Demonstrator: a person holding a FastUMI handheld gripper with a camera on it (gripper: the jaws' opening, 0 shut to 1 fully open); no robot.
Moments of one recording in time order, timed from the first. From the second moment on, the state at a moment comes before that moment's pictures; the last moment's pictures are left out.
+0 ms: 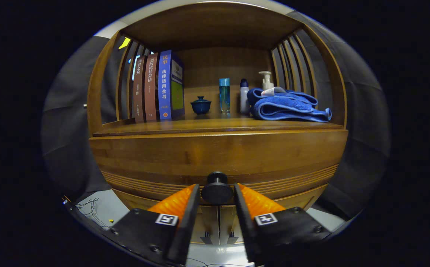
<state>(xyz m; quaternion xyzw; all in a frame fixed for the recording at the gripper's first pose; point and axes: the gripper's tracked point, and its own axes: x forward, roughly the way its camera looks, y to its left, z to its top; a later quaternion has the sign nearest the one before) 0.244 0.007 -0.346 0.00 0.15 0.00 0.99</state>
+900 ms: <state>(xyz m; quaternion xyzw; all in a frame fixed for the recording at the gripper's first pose) 0.144 0.002 -0.337 0.00 0.14 0.01 0.99</state>
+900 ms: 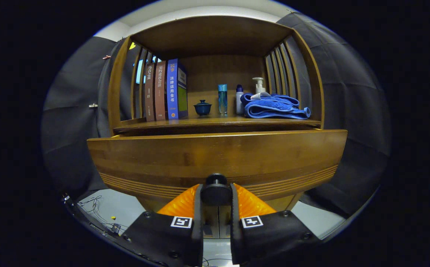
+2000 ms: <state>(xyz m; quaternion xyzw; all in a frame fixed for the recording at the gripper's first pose) 0.029 0.005 -0.304 0.05 0.14 0.01 0.99</state>
